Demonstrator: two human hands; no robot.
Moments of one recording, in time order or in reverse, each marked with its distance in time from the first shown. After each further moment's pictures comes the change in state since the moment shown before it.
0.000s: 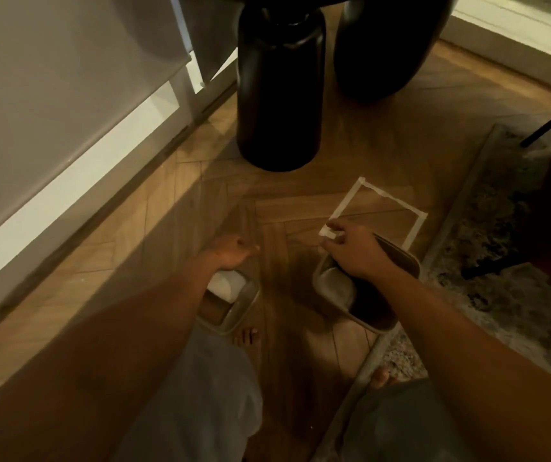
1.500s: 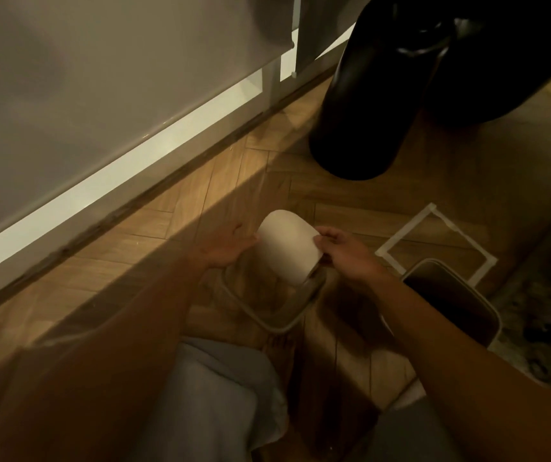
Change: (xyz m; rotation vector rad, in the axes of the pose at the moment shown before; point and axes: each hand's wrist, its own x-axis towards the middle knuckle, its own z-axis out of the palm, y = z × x) left_hand -0.058 -0.107 -0.083 -0.328 0.156 -0.051; right_hand 0.058 -0.102 0.129 0.427 -0.307 0.118
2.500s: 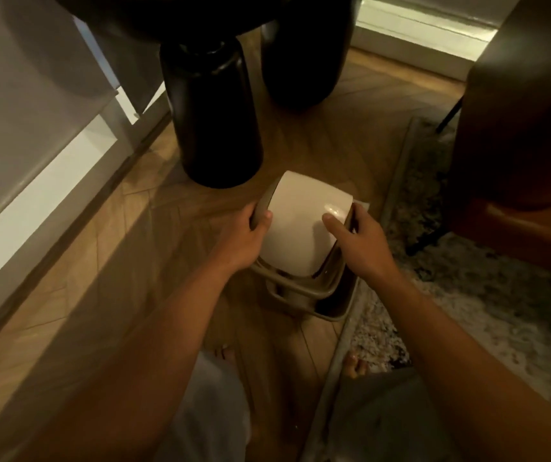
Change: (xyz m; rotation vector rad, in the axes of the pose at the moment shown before) left_hand -0.038 0.202 0.182 0.052 -0.019 0.502; right_hand -0.183 0.051 -0.184 0.071 0.715 -0.264
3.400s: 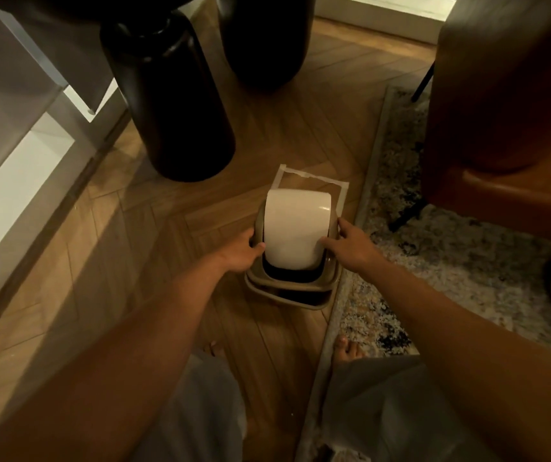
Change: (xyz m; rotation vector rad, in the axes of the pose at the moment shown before) left_hand 0.033 -0.026 0.065 0.199 -0.454 -0.168; right_hand 0.029 0.094 -0.033 -0.172 -0.142 0.294
